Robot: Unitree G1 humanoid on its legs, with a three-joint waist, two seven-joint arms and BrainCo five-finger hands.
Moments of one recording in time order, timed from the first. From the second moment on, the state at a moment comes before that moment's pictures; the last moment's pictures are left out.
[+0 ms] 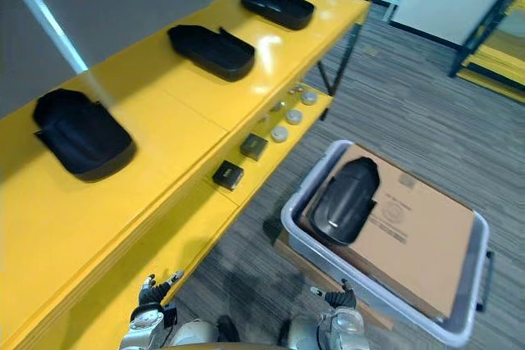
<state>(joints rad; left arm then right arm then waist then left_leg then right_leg) 0.07 0.01 0.19 0.88 0.13 0.02 0.28 0.00 -0.06 -0.26 0.98 -0.11 0.02 -0.22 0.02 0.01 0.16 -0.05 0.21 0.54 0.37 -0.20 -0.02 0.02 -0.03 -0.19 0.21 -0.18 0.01</state>
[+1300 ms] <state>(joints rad) 0.19 -0.04 0.25 0.79 0.13 0.06 0.27 0.23 -0.02 -0.58 -0.07 0.09 -0.03 -0.41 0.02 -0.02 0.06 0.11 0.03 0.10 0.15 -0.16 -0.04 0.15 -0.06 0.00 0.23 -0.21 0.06</state>
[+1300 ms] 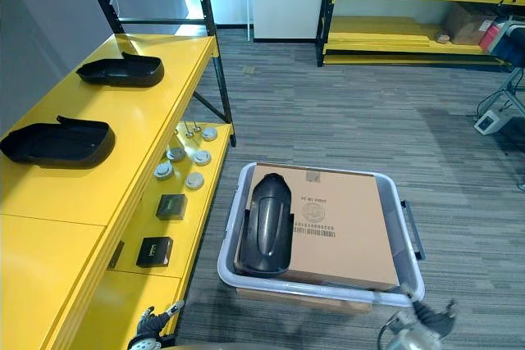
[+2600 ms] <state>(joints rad) 0.16 0.09 0.15 0.86 0.22 0.05 0.26 -0.13 -0.10 -0.04 0.53 -0.45 0.12 -0.23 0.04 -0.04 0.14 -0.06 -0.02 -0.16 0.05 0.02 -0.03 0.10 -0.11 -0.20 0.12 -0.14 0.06</state>
